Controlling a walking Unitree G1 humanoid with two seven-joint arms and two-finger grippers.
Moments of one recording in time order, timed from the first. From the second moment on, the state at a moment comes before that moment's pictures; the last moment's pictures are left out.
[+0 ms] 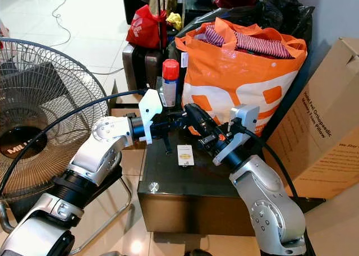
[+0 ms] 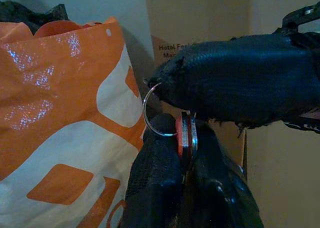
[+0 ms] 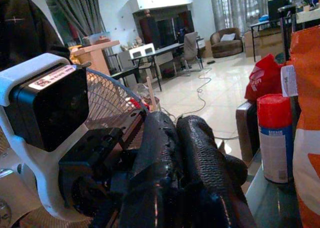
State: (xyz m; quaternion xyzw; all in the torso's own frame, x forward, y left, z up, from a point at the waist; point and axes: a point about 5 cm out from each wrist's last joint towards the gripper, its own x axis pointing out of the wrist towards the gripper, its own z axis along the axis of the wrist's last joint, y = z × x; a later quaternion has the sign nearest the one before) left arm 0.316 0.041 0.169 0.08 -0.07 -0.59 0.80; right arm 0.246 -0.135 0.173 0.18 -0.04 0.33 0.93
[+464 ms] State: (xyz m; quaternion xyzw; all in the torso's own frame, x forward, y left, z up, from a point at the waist) left arm 0.317 0.043 0.167 0.10 -0.07 -0.58 0.81; right arm 0.246 -0.136 0.172 0.17 -0.04 0.33 0.93
